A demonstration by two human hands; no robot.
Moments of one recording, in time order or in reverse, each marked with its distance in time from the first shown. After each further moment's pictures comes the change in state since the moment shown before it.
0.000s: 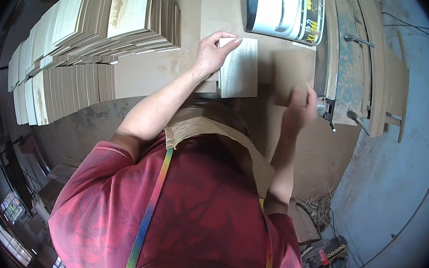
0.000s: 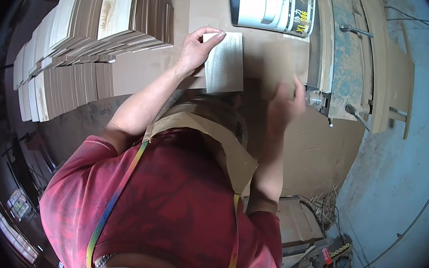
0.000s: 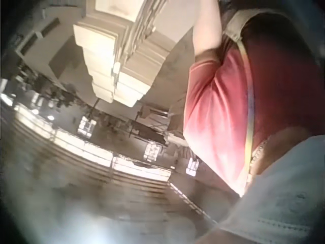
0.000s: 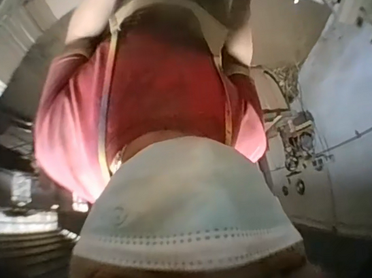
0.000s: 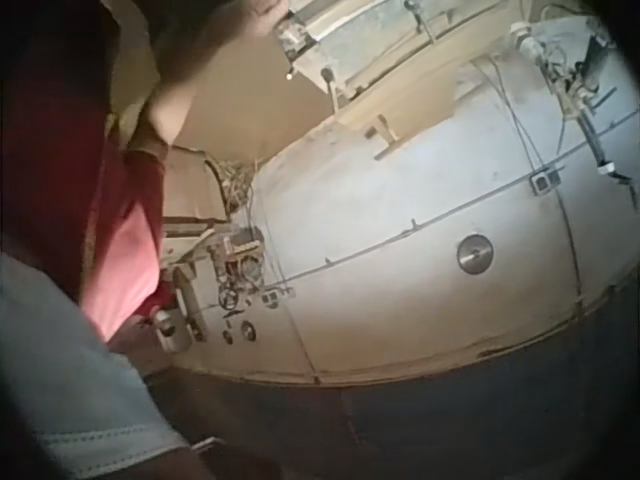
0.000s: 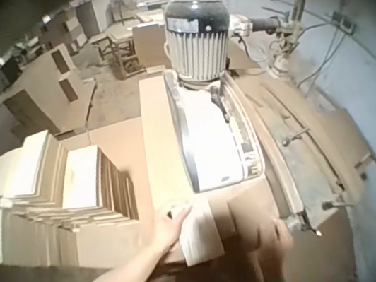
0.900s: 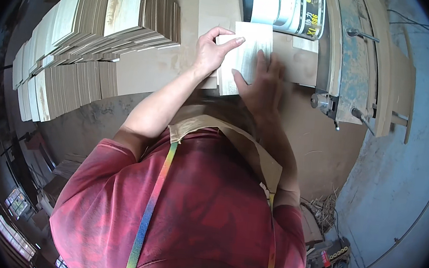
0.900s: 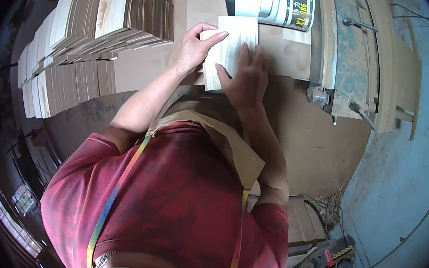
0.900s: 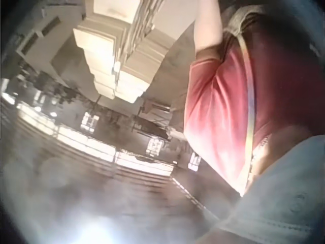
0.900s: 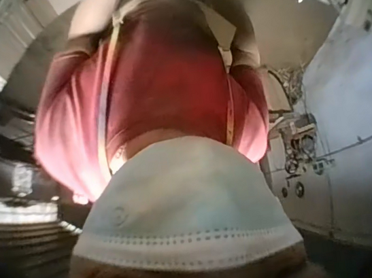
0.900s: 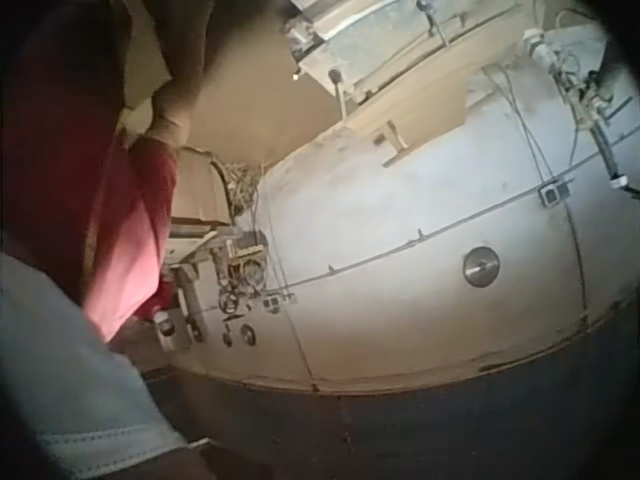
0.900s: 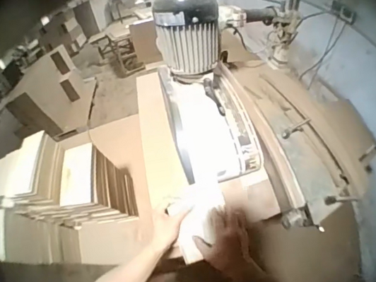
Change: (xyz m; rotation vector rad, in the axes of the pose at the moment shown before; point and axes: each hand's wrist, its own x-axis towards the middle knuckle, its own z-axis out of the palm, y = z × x) left_hand -0.005 -0.005 -0.003 0.030 -0.029 0.076; right_hand -0.021 -0.021 0.074 -0.601 -0.306 -0.687
